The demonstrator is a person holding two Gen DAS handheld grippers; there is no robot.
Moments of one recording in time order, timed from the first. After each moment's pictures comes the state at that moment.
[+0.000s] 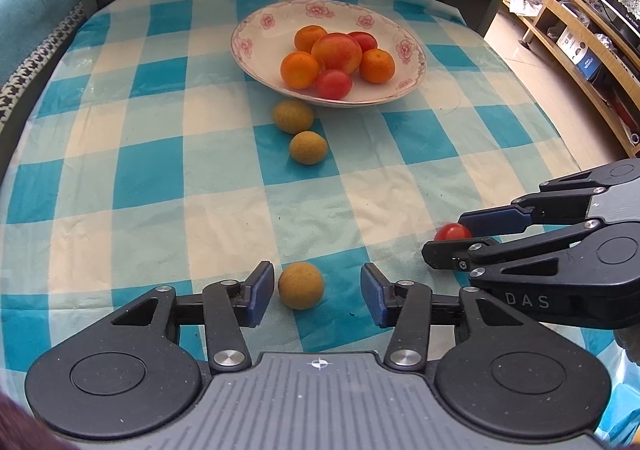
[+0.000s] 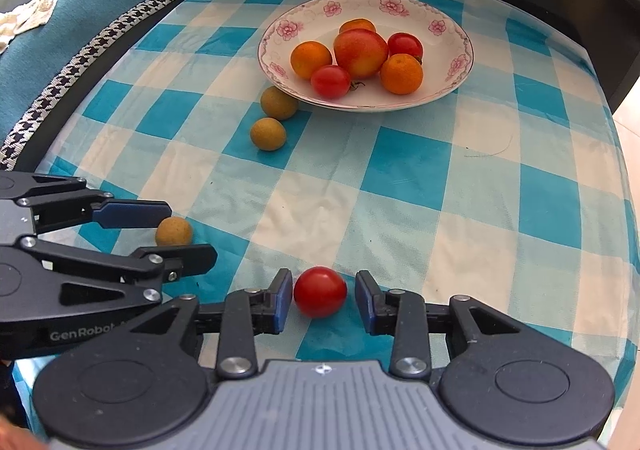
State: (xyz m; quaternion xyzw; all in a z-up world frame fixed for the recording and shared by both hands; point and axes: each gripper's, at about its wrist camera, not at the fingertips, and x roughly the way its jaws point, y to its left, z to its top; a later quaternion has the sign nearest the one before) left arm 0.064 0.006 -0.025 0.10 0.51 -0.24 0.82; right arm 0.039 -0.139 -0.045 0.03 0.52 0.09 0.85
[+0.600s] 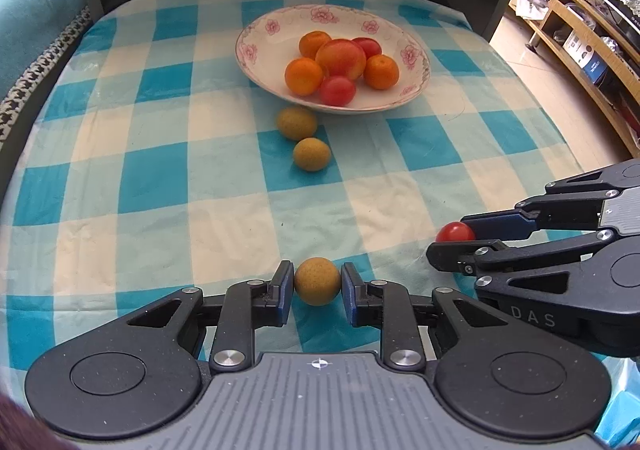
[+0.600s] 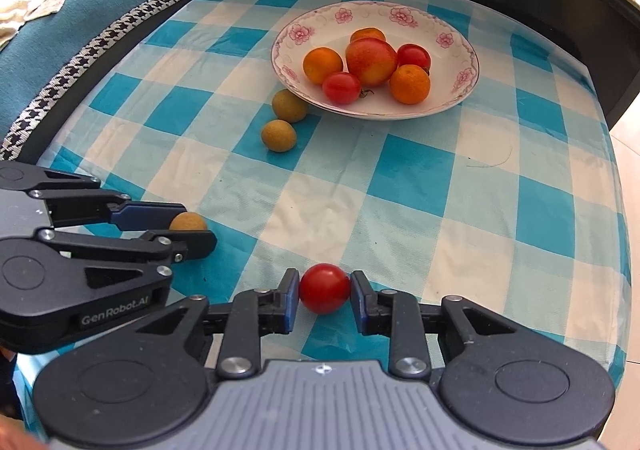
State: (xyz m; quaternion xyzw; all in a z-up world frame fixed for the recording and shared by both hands) left arm 0.064 0.003 -0.020 0.10 0.50 -0.23 0.83; right arm 0.035 -0.131 -0.036 0.01 0.51 0.10 0.85
